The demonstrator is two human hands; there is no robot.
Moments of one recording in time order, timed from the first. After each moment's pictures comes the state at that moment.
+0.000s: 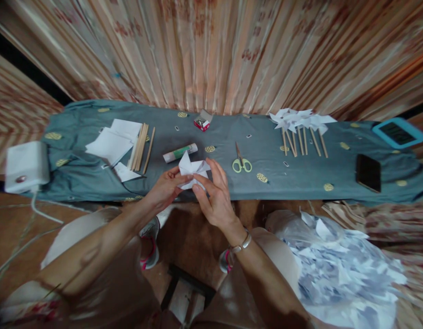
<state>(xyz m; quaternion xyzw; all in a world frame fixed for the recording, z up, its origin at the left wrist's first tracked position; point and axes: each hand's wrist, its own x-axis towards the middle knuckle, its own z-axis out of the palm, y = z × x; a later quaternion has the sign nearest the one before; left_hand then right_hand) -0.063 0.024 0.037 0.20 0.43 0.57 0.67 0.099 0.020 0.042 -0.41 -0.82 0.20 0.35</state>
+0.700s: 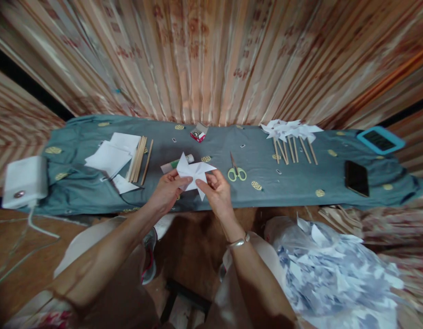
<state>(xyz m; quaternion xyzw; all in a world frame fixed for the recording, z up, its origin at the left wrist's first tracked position) -0.055 0.042 0.054 0.23 0.42 0.60 0.63 0.081 0.055 0.038 -0.42 -0.46 0.60 0.51</state>
